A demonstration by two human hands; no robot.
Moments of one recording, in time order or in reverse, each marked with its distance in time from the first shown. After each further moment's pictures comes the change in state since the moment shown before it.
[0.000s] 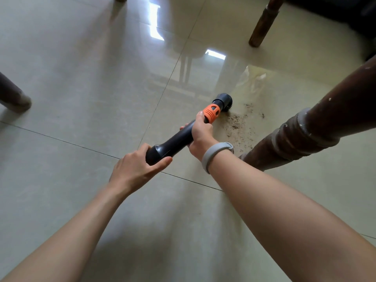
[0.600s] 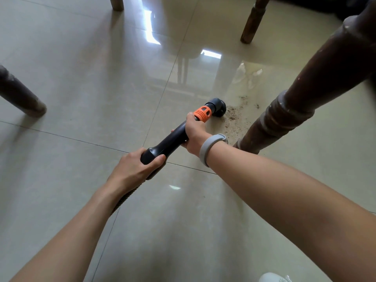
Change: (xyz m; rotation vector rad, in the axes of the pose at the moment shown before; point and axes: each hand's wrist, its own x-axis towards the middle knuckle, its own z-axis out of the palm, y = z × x) left_hand -0.039 -0.013 -0.024 -0.221 -0.103 -0.039; right_hand -0.010 0.023 0.008 -0.102 0.000 0.048
